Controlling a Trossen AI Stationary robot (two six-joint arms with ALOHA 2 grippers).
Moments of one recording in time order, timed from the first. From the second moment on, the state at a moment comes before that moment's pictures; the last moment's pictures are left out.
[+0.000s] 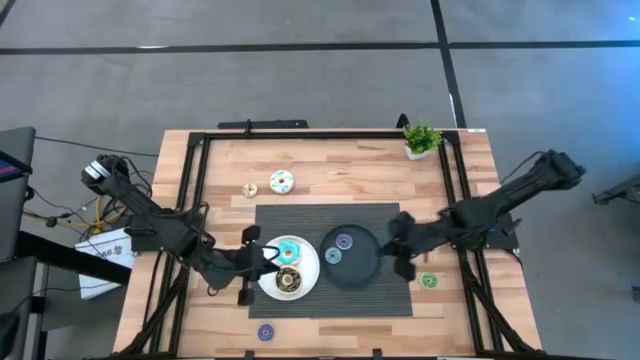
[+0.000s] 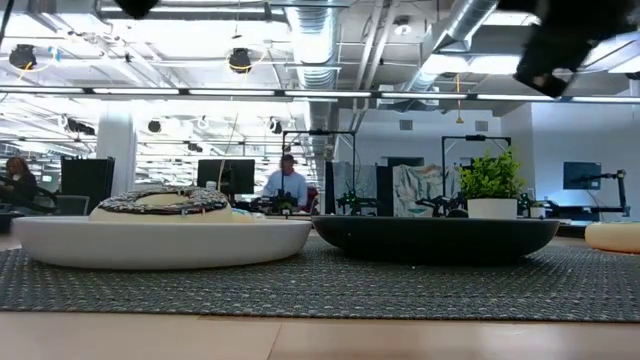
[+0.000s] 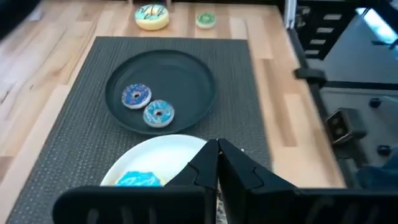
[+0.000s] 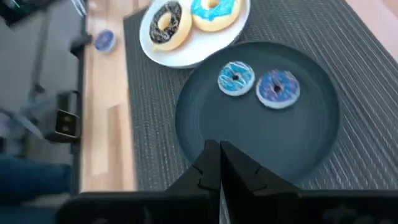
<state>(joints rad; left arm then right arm) -0.65 1.24 0.92 -0.31 -0.51 -0.43 0.44 1.08 0.75 -0.45 0.18 0.66</state>
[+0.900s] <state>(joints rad) -0.77 1.81 1.38 -0.76 -0.14 -1.52 0.45 0.75 0.53 -0.60 0.26 0.63</state>
